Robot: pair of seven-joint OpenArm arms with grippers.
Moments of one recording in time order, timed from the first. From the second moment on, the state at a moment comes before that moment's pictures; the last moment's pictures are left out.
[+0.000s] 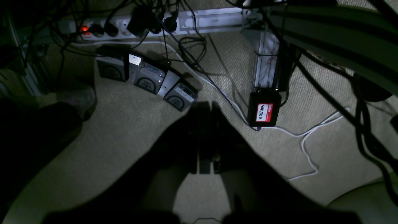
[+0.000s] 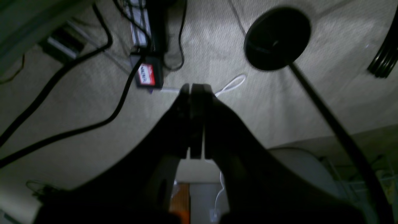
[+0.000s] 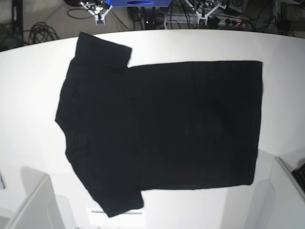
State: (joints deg) left arm 9.3 -4.0 1.4 10.0 0.3 0.3 -3.1; right arm -8.8 2.4 -0.5 12.7 -2.1 0.9 -6.1
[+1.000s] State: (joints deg) left arm 14.2 -4.5 1.6 14.9 0.6 0.3 -3.5; right arm -12.8 2.5 -0.5 15.5 -2.0 0.9 -6.4
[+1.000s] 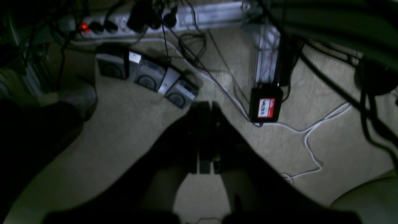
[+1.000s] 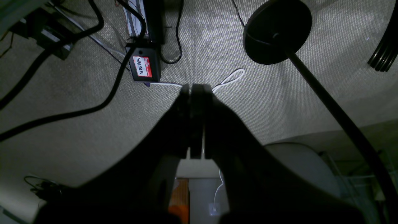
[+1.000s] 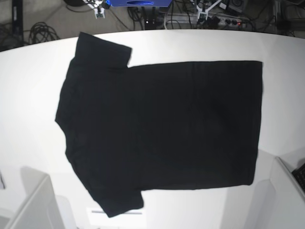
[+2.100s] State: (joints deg) left arm 54.3 -20.5 0.8 82.6 -14.5 0.9 -2.5; right arm -47.3 1.8 15.6 74.7 -2.0 0.7 -17.4
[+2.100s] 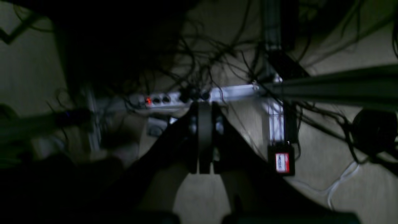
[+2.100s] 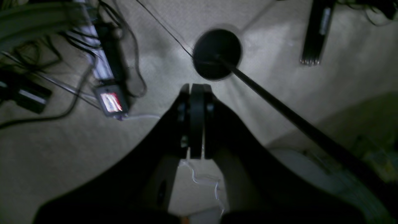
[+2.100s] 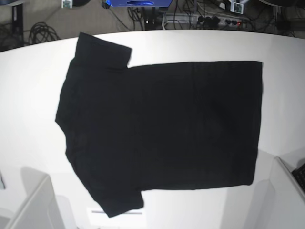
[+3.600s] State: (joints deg) left arm 52.0 -17.5 -25.9 100.9 -31.0 -7.7 -1.6; right arm -25.7 -0.1 35.1 102.7 36.4 13.1 -57.8
